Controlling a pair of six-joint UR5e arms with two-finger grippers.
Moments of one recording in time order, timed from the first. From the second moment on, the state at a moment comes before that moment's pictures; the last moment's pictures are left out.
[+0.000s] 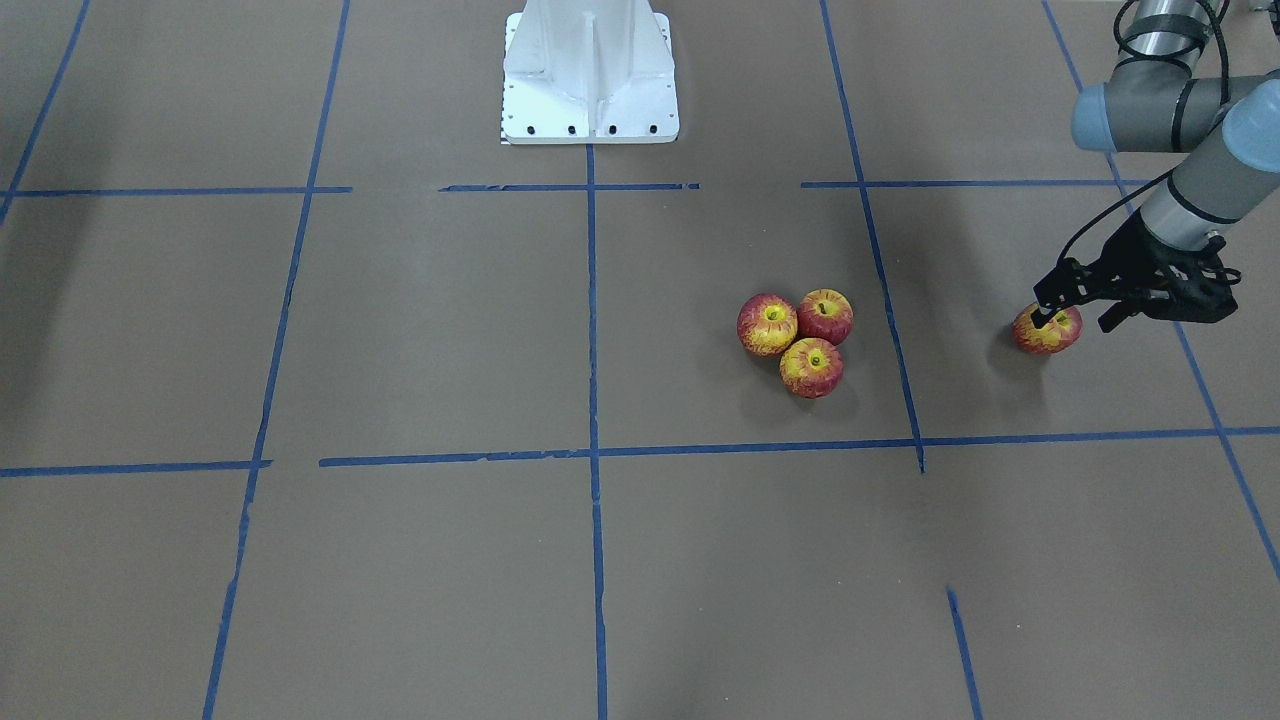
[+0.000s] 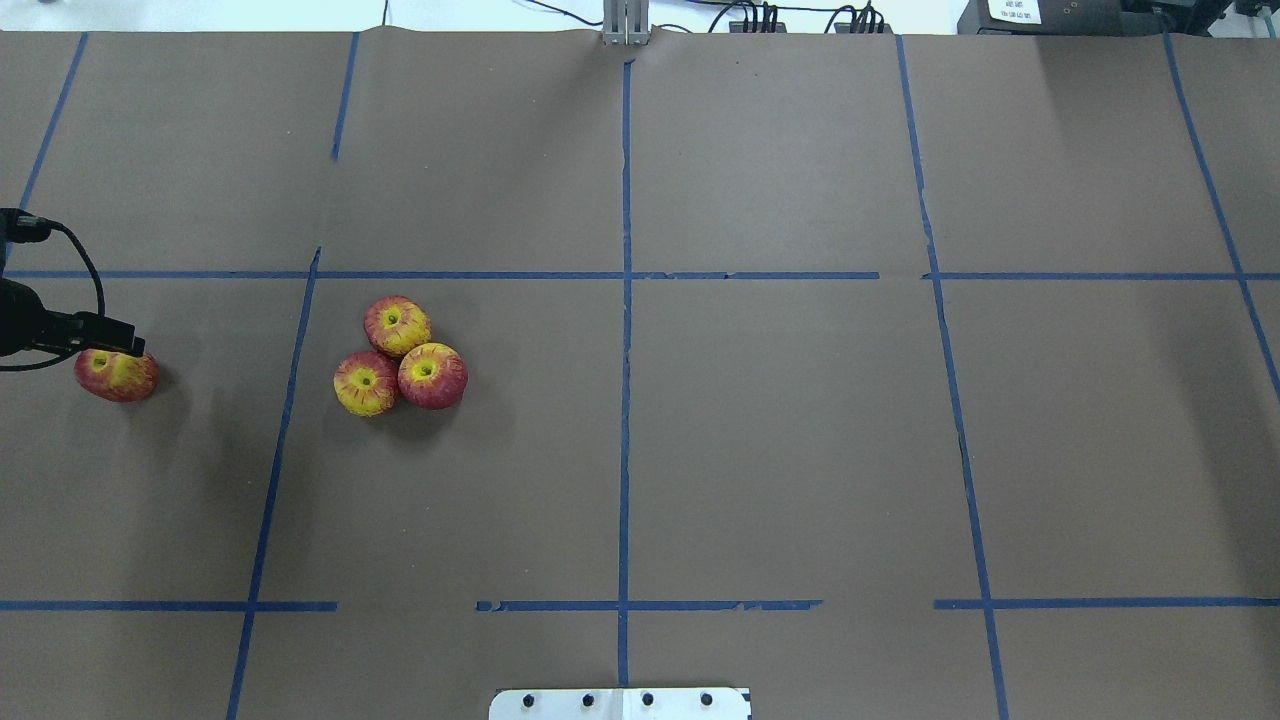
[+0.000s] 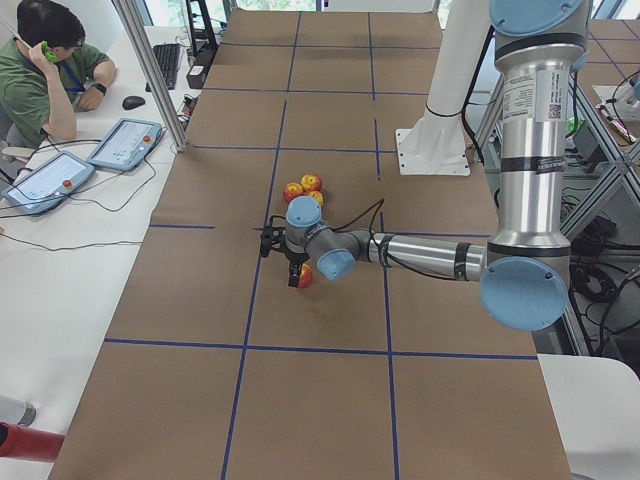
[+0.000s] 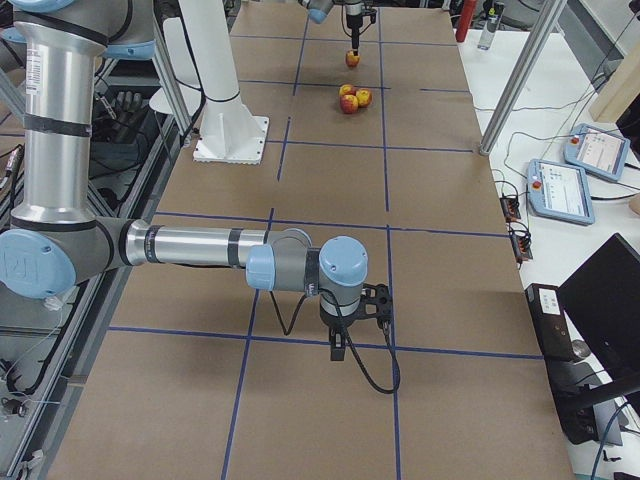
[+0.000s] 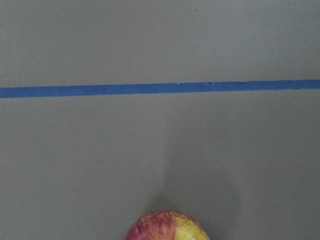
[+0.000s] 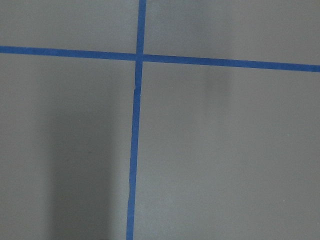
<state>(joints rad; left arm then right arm) -0.98 -1.53 -1.62 -2.28 -2.13 -0.83 1.59 -1.71 1.71 -1.58 2.30 -0.06</state>
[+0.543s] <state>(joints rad) -0.94 -1.53 -1.58 -2.28 -2.10 -0.83 1.59 -1.71 1.71 -1.58 2.30 -0.06</state>
